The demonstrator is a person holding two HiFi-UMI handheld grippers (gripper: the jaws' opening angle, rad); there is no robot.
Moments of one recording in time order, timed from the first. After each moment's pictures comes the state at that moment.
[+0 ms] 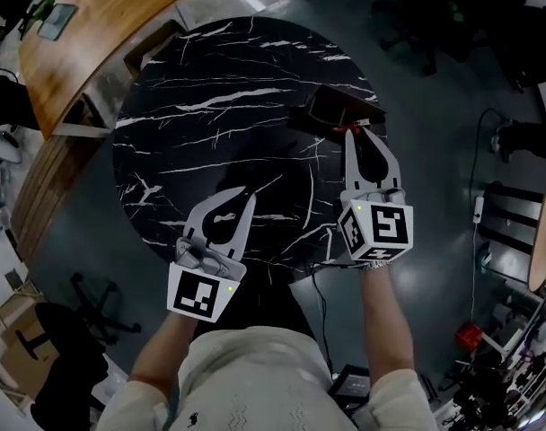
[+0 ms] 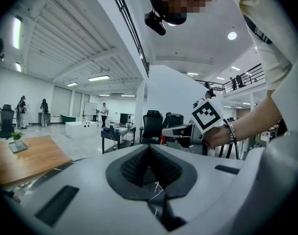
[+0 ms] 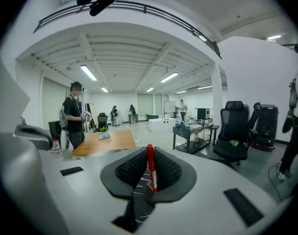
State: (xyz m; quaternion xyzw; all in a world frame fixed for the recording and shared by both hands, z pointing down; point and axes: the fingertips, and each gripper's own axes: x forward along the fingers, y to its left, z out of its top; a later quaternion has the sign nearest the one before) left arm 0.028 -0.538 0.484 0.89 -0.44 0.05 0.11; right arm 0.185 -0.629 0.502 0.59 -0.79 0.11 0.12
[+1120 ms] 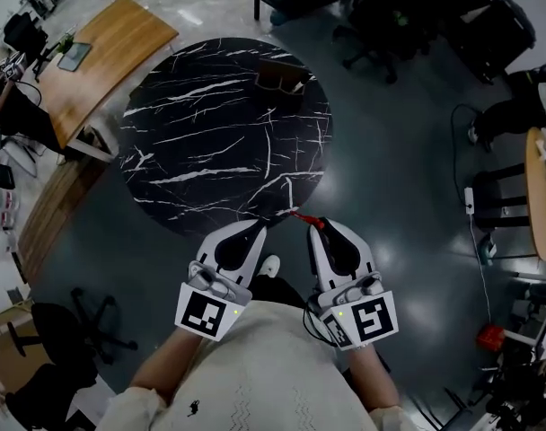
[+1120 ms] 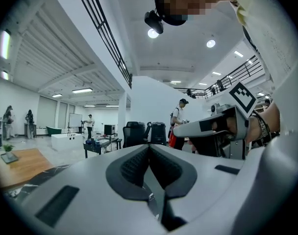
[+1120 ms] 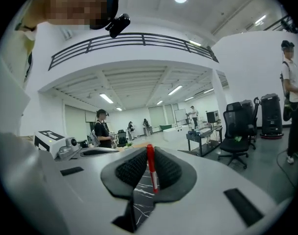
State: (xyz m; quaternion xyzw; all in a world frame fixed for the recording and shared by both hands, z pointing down) left arm 0.149 -0.242 0.369 0.93 -0.37 0.01 0.05; right arm 0.225 -0.232 0.358 0.52 -0.84 0.12 0.02
